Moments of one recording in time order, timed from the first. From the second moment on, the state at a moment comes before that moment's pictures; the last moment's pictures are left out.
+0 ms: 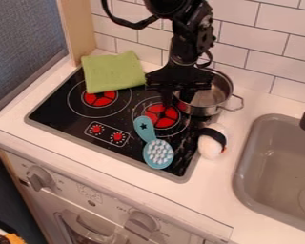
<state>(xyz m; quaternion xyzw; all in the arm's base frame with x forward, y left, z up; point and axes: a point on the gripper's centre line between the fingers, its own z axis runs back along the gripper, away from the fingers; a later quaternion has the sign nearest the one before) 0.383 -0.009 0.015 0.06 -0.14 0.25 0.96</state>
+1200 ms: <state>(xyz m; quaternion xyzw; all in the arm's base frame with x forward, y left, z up) 0.377 -0.008 0.026 0.05 -0.14 0.26 0.95</state>
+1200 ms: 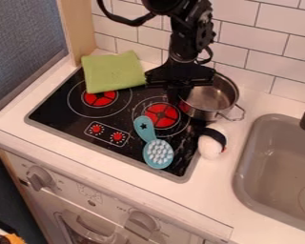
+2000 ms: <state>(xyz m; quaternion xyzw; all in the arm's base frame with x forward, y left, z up) 0.314 0.053 0.084 0.04 -0.16 0.26 0.95</state>
